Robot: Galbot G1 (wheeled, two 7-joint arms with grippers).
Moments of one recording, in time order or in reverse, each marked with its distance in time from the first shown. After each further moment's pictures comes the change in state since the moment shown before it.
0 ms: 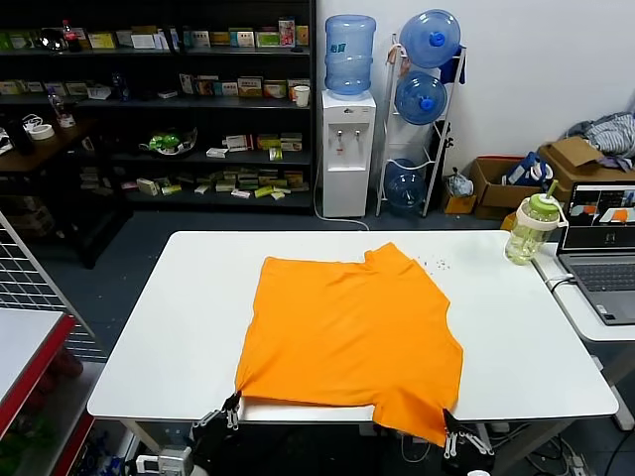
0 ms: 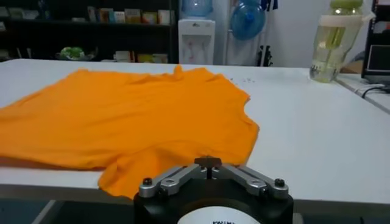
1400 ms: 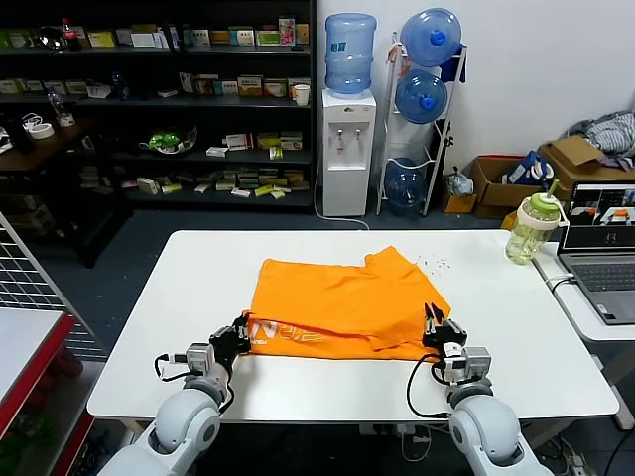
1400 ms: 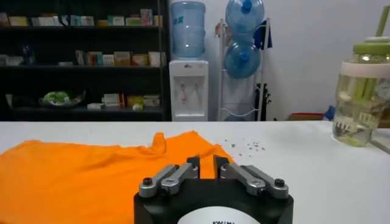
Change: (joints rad) left arm -0.552 0.010 0.157 0.339 -0.128 0.047 -0.007; right arm 0.654 -0.124 -0.162 -0.321 0.193 -0.109 0.111
